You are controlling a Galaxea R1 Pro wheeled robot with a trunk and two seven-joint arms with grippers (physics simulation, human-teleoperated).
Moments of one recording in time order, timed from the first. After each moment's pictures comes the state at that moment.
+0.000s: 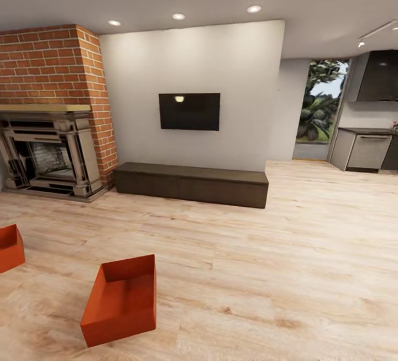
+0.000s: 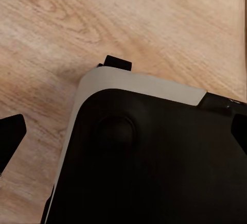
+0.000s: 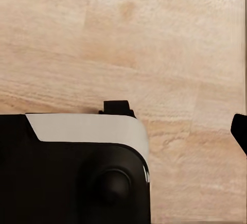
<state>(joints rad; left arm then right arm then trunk) 0.00 0.02 0.07 -0.13 0.24 -0.05 0.00 -0.13 0.01 0.29 0.02 -0.27 -0.17 -0.09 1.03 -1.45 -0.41</state>
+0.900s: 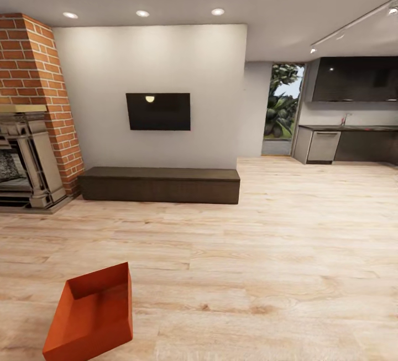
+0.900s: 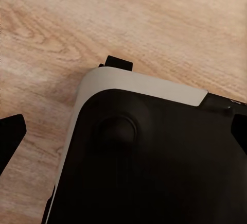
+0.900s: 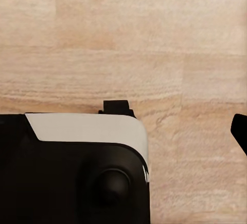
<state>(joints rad) 0.00 0.02 0.07 -0.12 0.24 -0.05 0.00 -0.13 0.01 0.29 0.02 -0.27 -0.17 -0.09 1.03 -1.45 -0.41</state>
